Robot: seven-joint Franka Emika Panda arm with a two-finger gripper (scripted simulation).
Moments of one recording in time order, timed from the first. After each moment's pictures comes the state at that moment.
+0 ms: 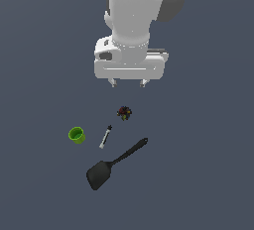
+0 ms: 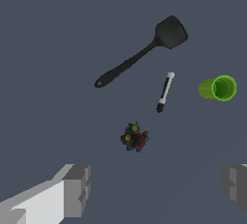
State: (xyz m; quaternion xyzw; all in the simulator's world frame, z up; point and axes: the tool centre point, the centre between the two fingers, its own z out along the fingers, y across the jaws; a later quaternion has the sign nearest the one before) arm -0.017 0.005 0.307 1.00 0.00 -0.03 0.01
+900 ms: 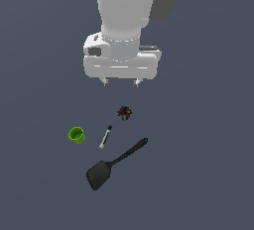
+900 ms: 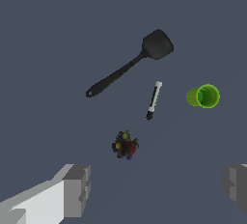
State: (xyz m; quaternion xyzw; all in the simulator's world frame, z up) arm -0.005 -0.019 0.319 1.00 0.00 -0.01 0.02
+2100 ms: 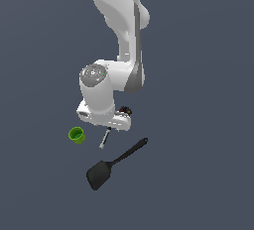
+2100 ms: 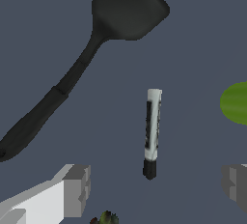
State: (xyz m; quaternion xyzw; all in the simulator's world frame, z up) arm 0.039 -0.085 0.110 0.99 -0.12 0.00 0.00
